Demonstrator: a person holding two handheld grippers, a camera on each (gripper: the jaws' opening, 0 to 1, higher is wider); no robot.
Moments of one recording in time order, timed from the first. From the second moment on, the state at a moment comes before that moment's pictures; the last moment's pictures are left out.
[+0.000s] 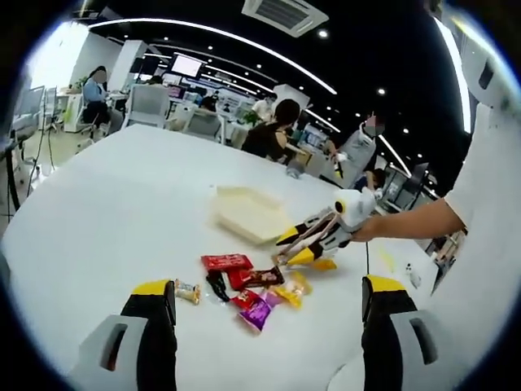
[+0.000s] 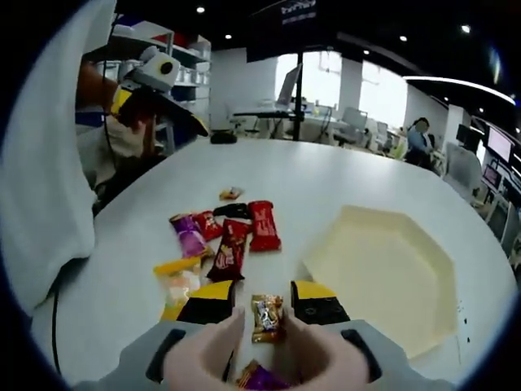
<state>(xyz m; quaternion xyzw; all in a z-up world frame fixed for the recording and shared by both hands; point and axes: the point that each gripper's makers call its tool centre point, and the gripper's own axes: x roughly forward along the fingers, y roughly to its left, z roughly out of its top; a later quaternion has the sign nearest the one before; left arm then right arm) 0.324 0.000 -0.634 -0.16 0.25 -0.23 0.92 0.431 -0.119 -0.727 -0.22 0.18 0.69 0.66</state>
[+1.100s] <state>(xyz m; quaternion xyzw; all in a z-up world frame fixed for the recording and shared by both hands) 0.310 0.025 -0.611 -0.14 0.23 -0.26 0.93 0.433 -0.142 -0.707 -0.13 0.27 0.54 0.78</state>
